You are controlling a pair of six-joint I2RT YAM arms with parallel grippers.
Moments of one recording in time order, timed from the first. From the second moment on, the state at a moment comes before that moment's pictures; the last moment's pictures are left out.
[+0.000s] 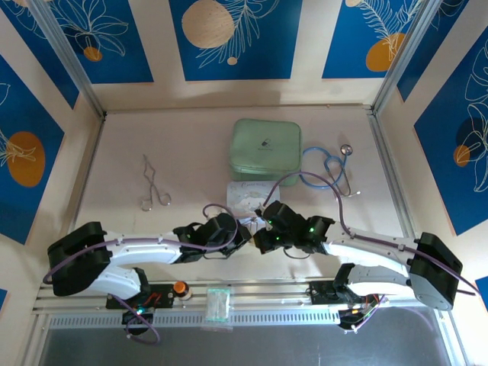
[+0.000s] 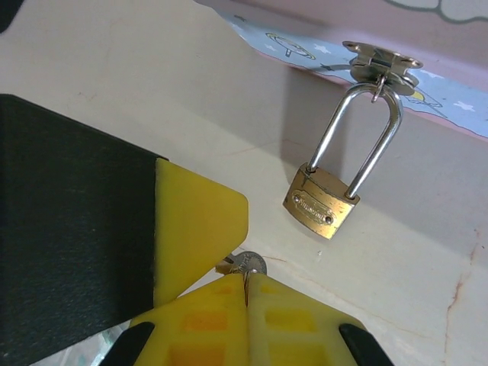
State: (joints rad) left arm -1.14 1.36 0.56 0.12 -0.04 -1.55; right arm 1.01 1.13 0.61 -0.40 -0.11 0.64
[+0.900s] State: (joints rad) left arm -1.07 1.07 0.32 0.70 0.02 -1.04; right arm 0.65 0.89 0.36 0.22 -0.70 0.91
